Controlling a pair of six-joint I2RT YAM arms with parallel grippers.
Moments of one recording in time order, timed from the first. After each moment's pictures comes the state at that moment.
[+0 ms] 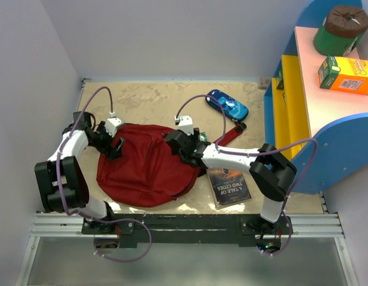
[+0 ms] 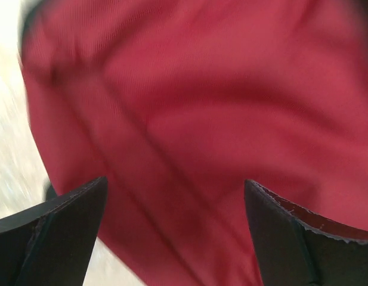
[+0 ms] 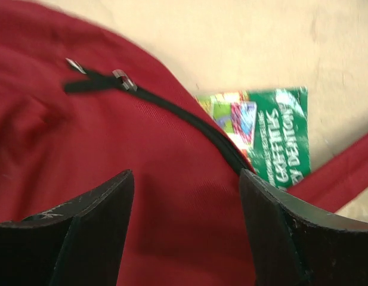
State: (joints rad) left arm 0.22 1.48 0.96 -0.65 0.57 0.86; right arm 0.98 1.80 1.20 -0.17 0.70 0.55
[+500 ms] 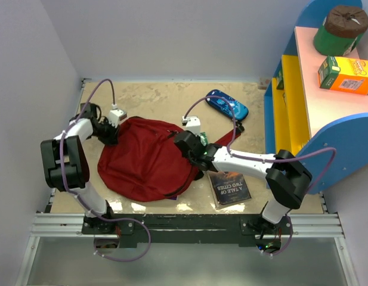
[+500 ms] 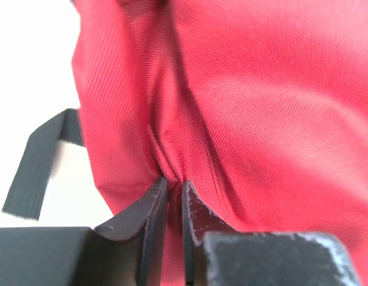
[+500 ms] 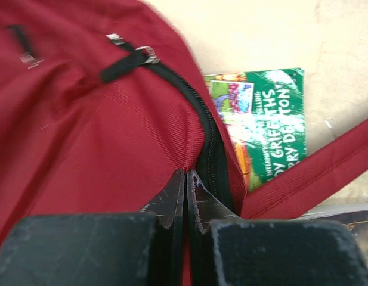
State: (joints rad) left arm 0.22 1.71 1.07 -0.59 0.46 0.76; right arm 0.97 1.67 1.08 -0.18 0.63 0.59
